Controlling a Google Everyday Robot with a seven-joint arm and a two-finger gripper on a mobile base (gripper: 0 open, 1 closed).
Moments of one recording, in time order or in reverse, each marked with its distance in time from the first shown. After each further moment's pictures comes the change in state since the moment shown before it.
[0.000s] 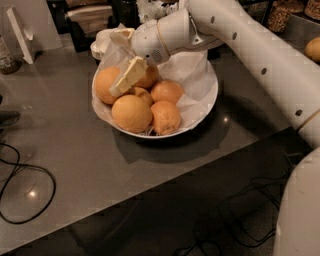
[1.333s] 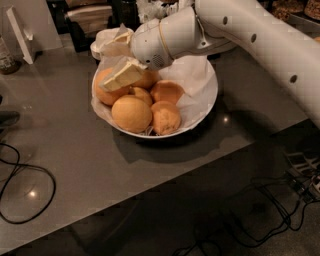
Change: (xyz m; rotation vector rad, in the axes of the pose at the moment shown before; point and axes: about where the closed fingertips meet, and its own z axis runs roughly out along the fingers) arm -0.022 0.035 -0.014 0.066 0.034 -0.039
